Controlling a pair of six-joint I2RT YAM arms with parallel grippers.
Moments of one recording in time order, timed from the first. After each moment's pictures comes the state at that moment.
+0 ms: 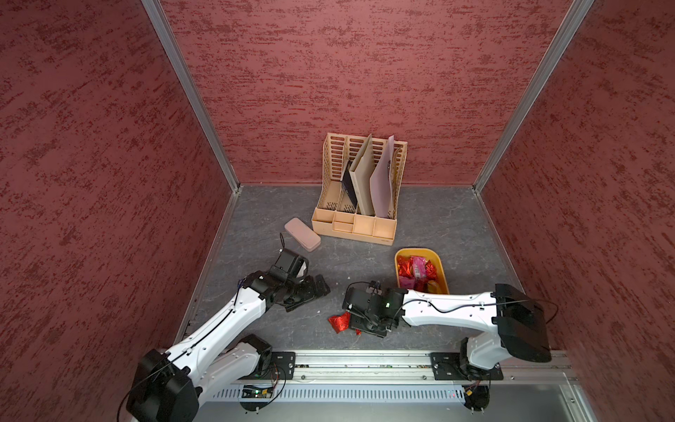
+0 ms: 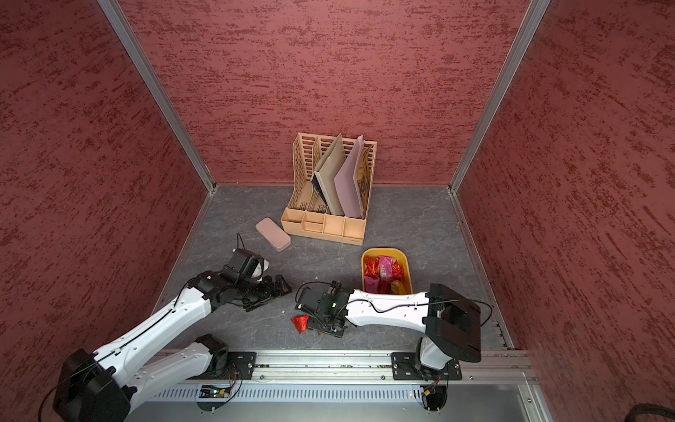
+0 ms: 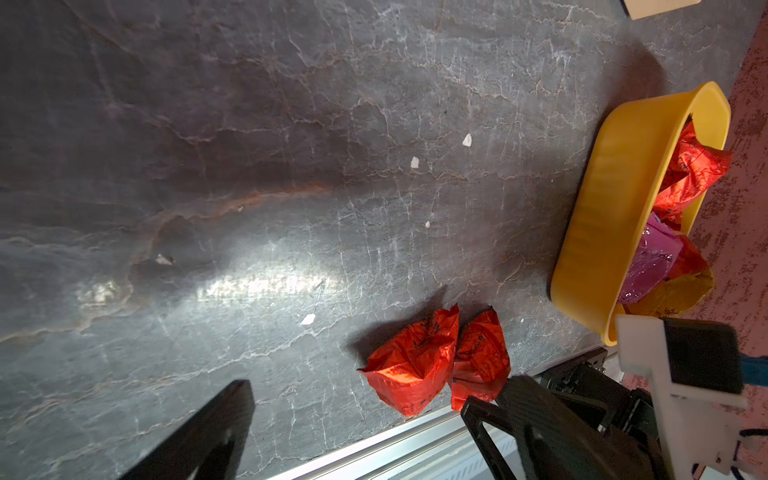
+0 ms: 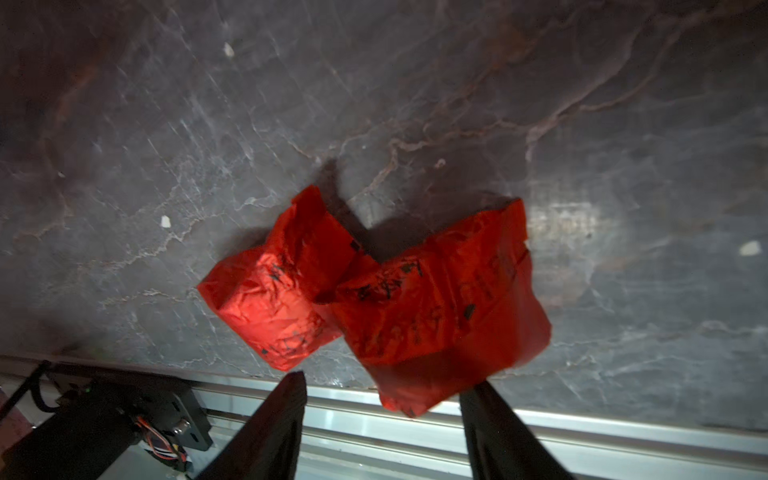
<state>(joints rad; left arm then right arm) -0.48 0.99 0.65 -0.78 0.32 -0.80 1.25 1.57 0.99 -0.65 0.00 1.51</state>
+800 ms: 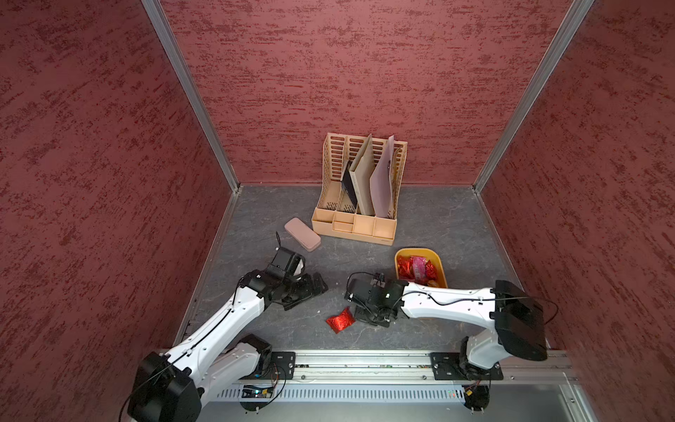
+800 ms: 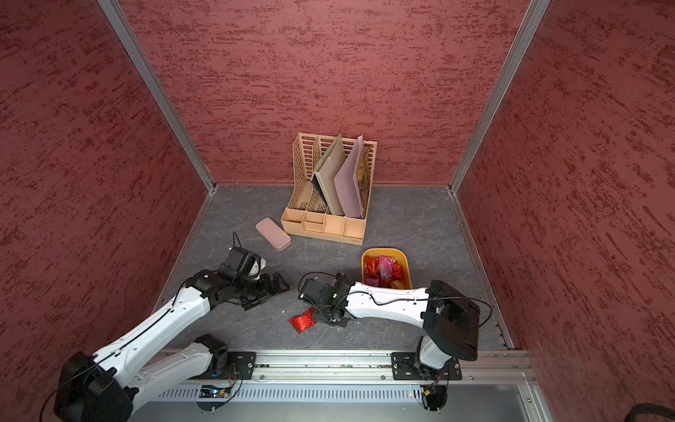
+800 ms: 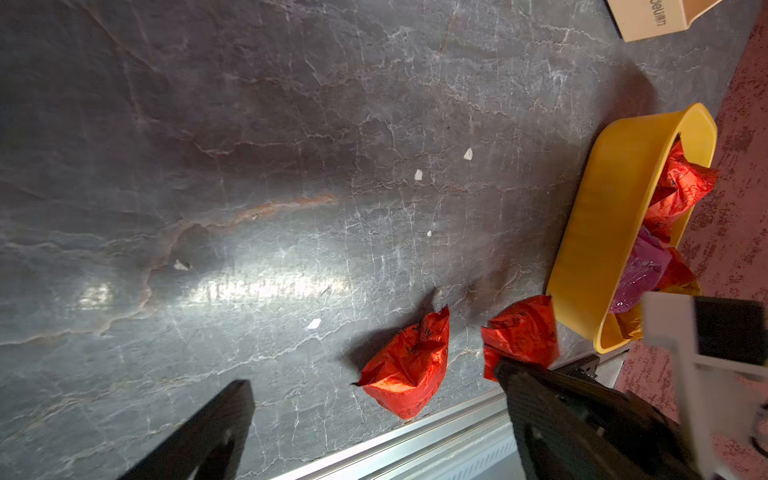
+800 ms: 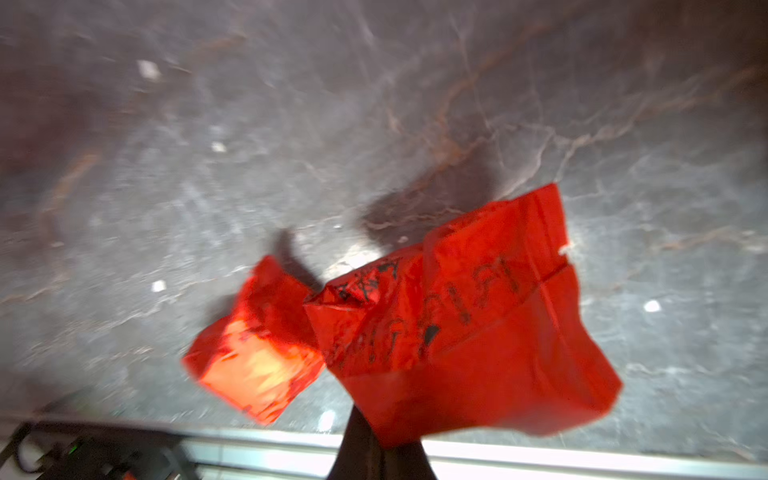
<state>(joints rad) -0.44 1.00 0.66 -0.78 0.33 -0.78 1.16 1.56 1.05 -0.76 0.05 1.40</state>
